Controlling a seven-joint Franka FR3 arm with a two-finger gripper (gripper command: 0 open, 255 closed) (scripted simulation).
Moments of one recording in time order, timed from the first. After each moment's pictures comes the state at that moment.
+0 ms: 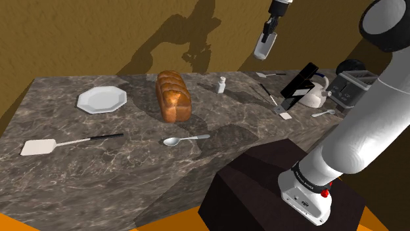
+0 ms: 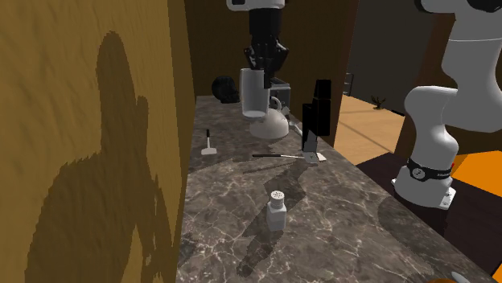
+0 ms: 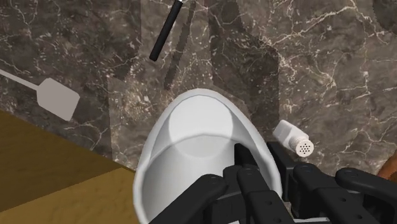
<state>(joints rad) -0.01 0.11 -0.42 -1.55 0.07 1.64 -0.67</state>
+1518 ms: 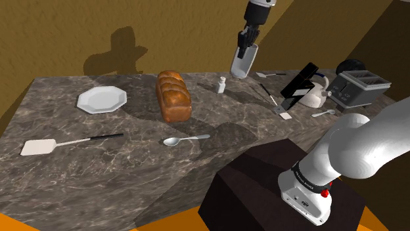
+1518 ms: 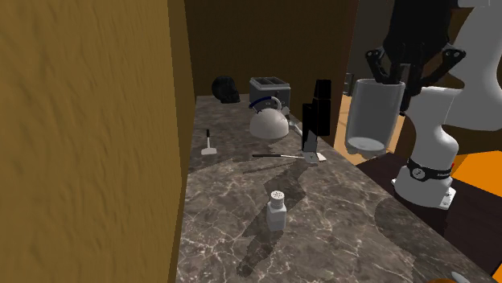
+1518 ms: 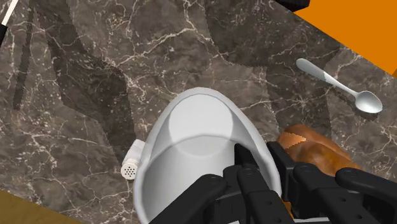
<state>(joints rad) 0.23 -0.33 -0.09 -2.03 0.00 1.71 -0.09</state>
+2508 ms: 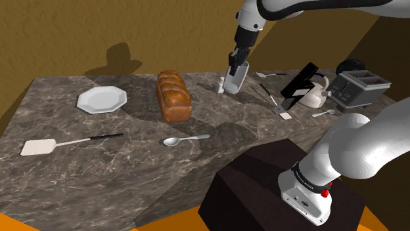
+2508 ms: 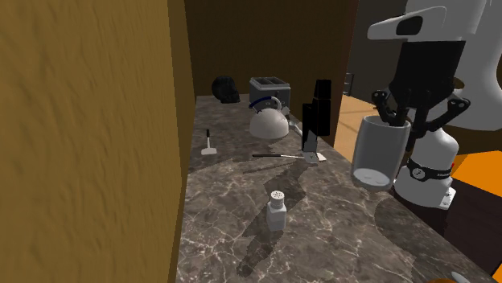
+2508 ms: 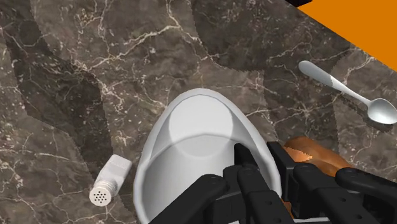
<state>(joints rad) 0.24 -0.33 -0.06 -2.21 0.01 1.88 -0.04</state>
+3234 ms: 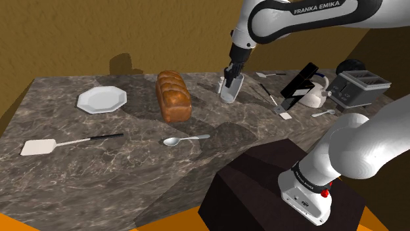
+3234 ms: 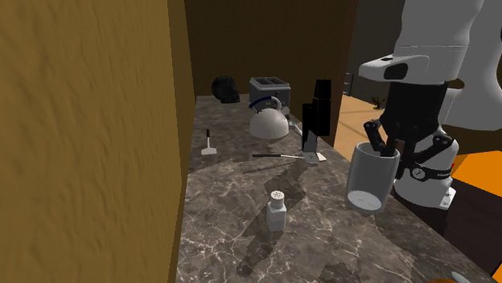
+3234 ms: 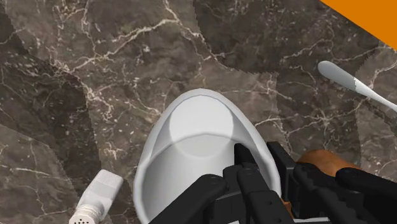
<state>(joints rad) 0.24 -0.29 -0.06 -2.32 0.01 2.03 -0.05</state>
